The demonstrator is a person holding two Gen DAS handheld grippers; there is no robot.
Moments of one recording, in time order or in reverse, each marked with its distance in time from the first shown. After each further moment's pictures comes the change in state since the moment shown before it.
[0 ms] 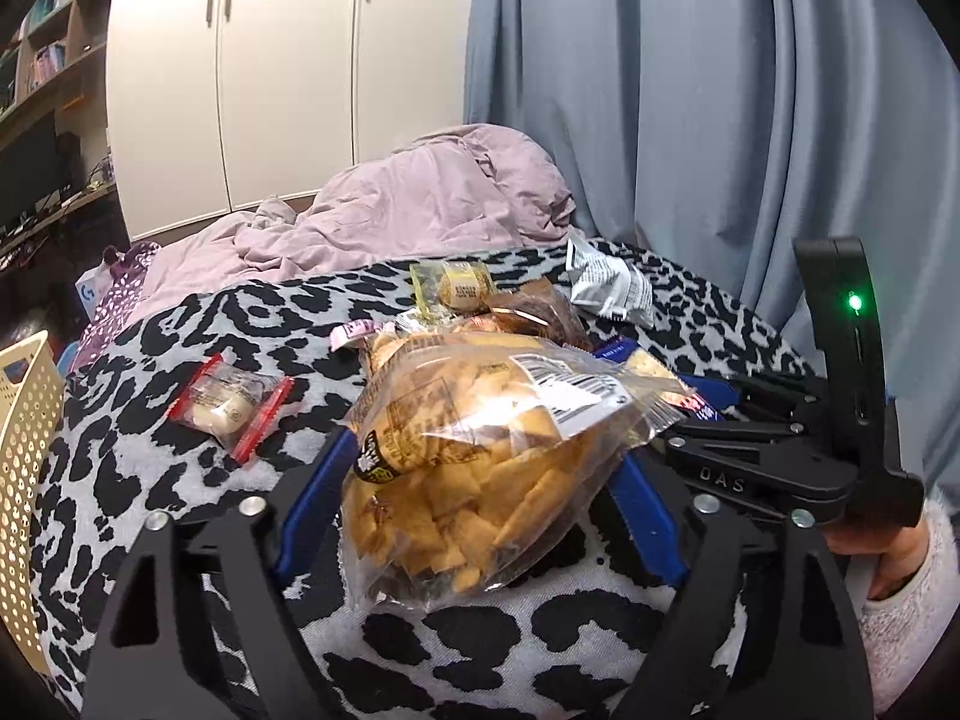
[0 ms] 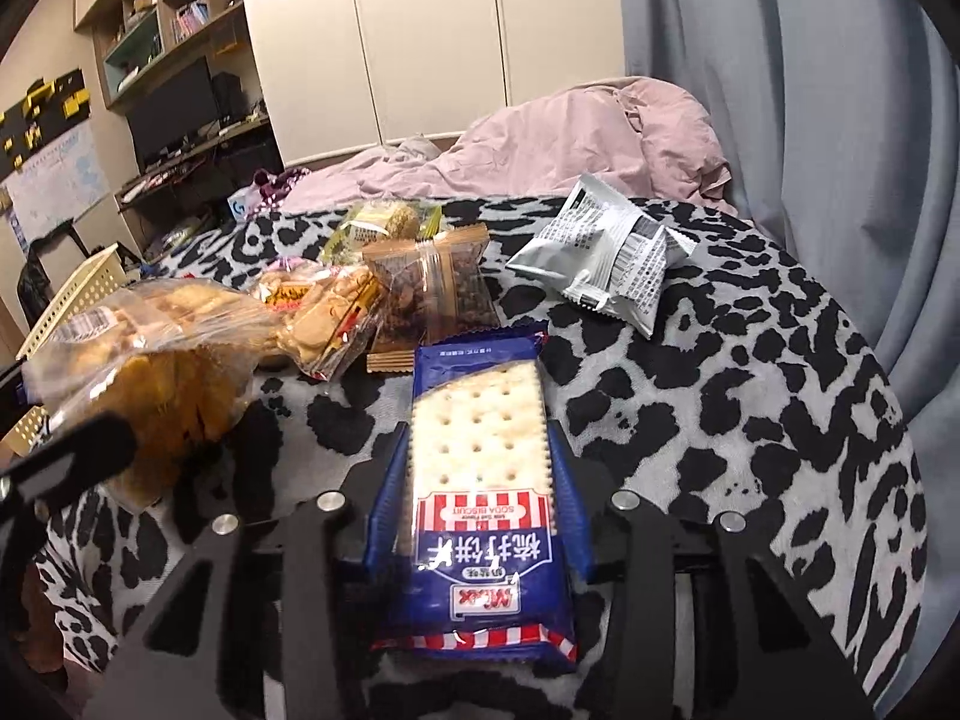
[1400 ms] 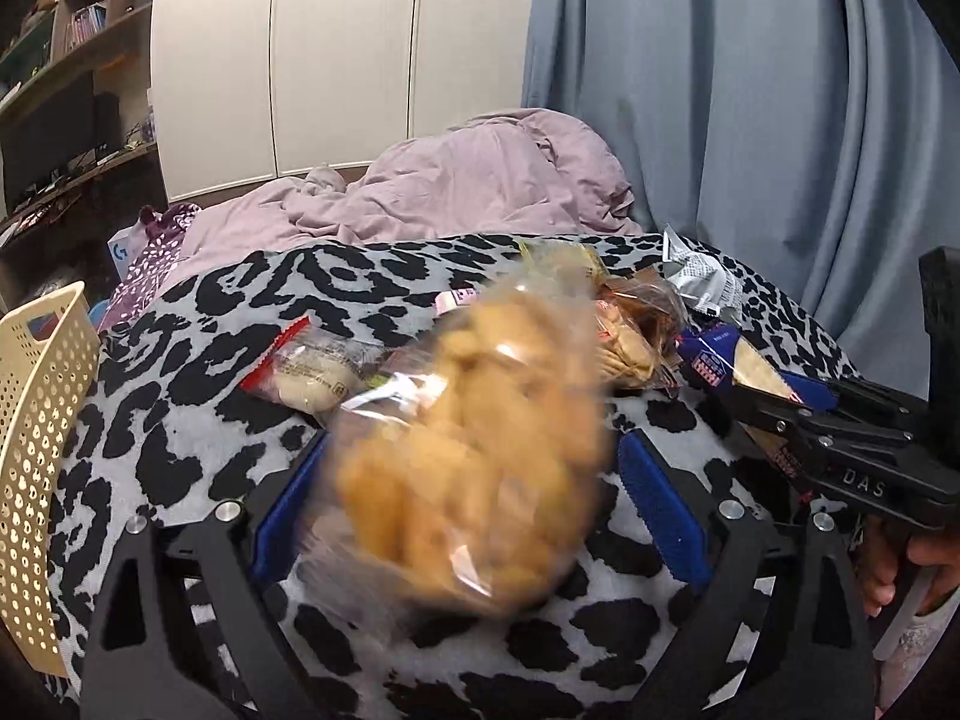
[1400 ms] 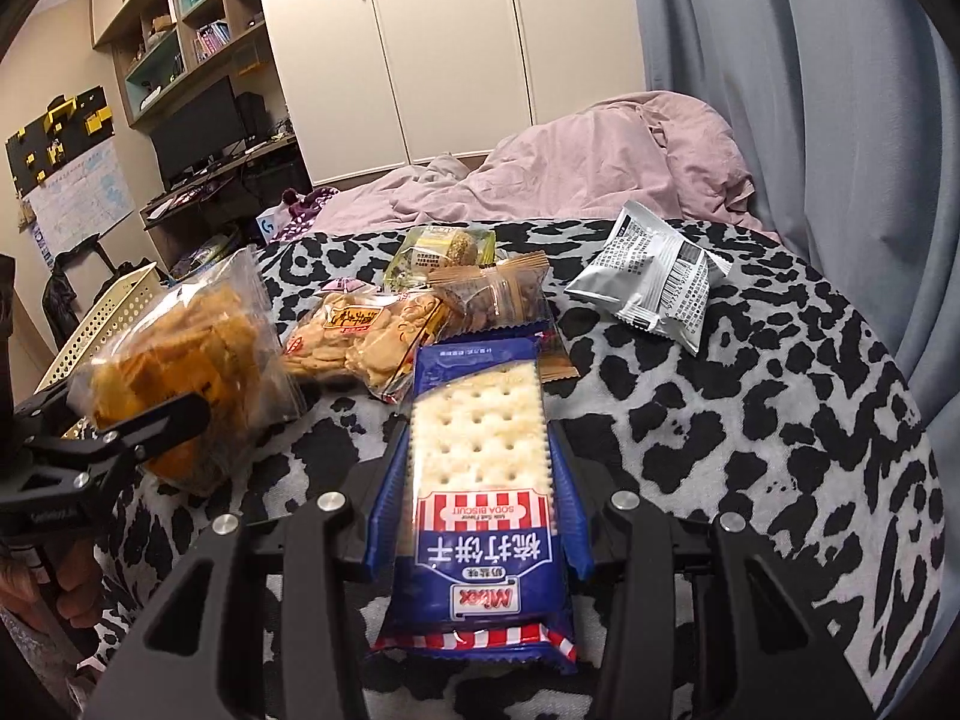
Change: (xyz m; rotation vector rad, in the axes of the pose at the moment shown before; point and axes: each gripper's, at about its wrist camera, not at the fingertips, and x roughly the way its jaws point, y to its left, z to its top) left arm 0.015 0.059 -0.007 -0.071 0.048 0.071; right arm -0.010 0.020 0.001 0.005 -0.032 0.070
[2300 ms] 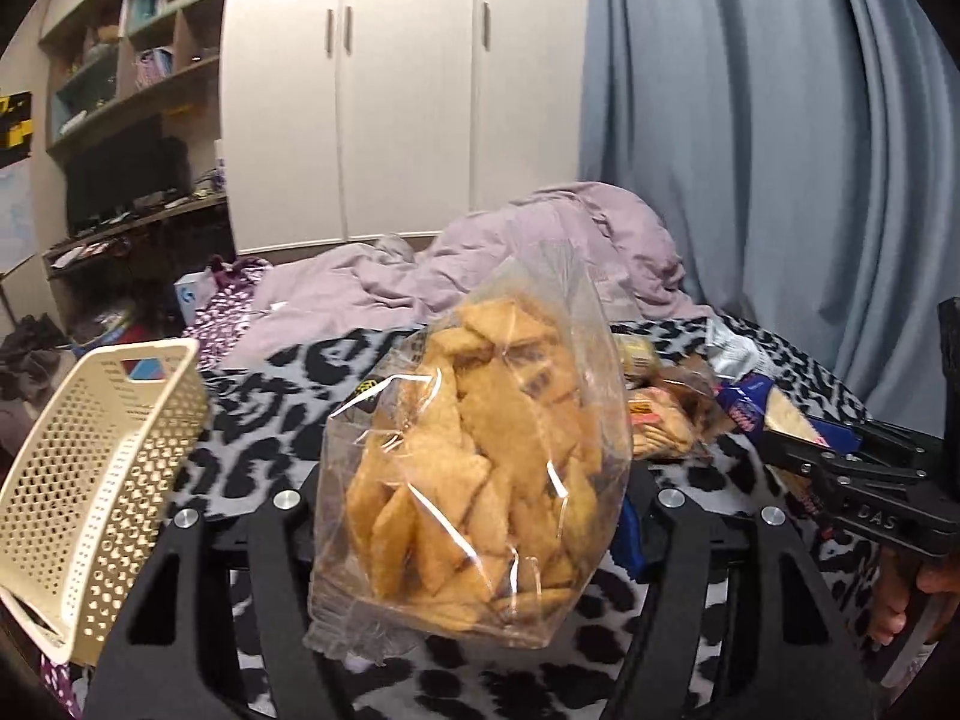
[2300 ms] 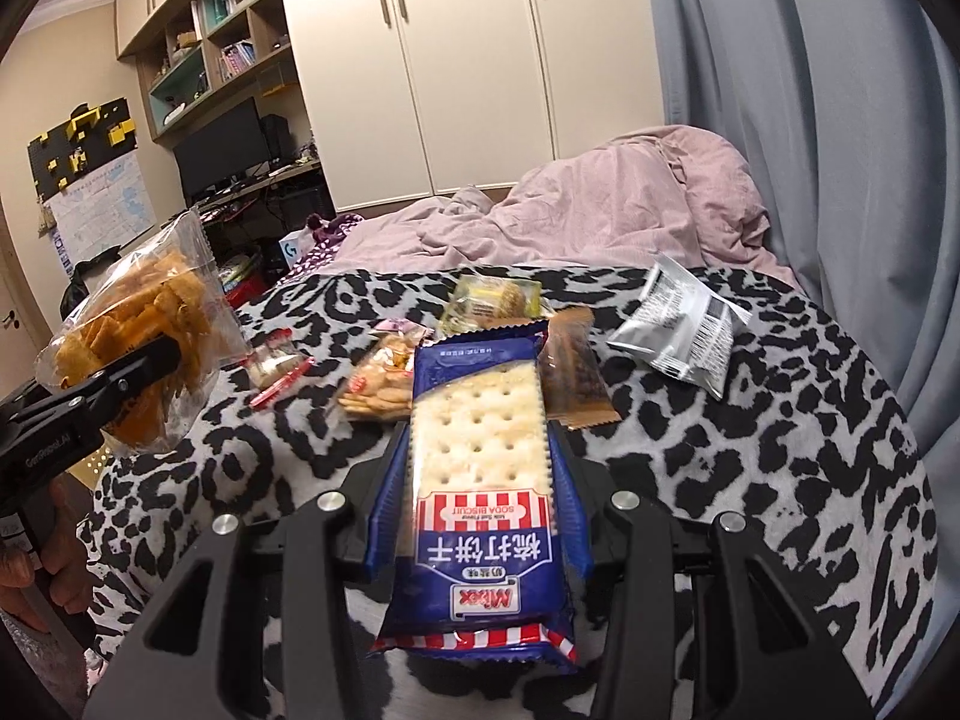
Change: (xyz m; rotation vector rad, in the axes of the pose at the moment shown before) left arm -0.063 0.022 0.013 -0.040 -0.171 0.161; right arm -0.027 0.028 0.011 -0.025 -0.076 0.043
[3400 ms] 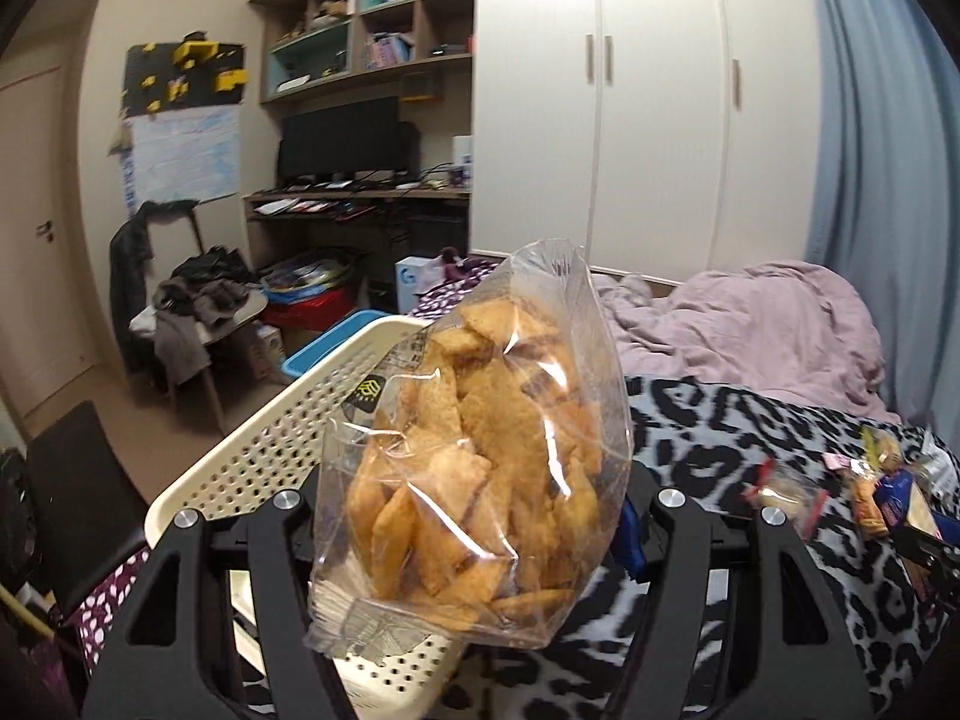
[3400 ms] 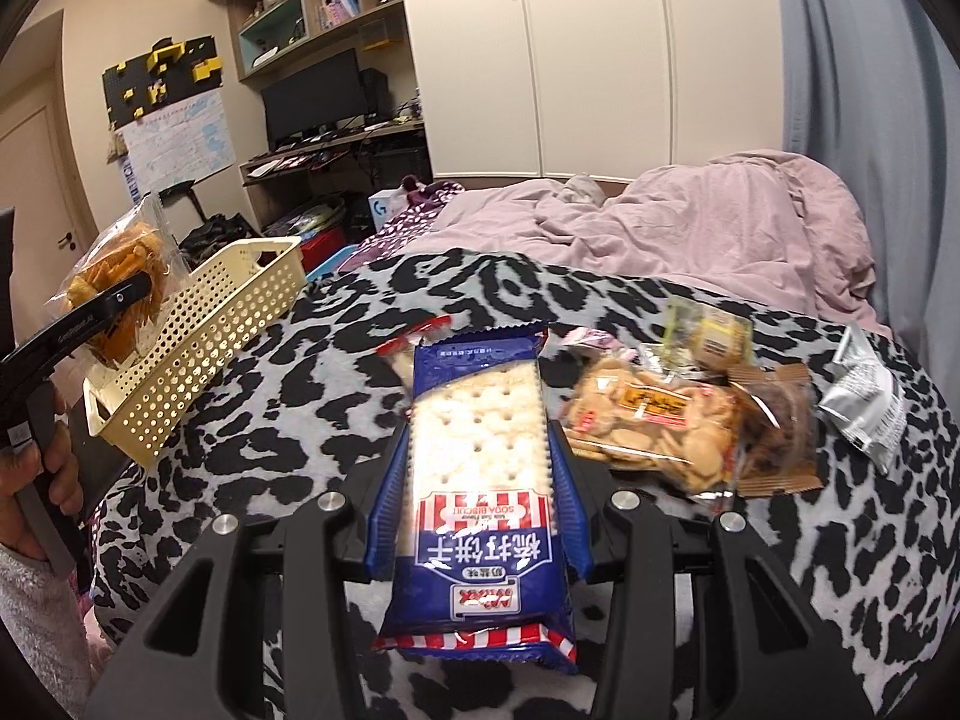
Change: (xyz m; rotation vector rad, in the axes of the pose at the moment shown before) left arm -0.053 0.185 -0.016 -0.268 -0.067 0.458; right arm 0.041 0.108 0.013 -0.173 0.061 0.156
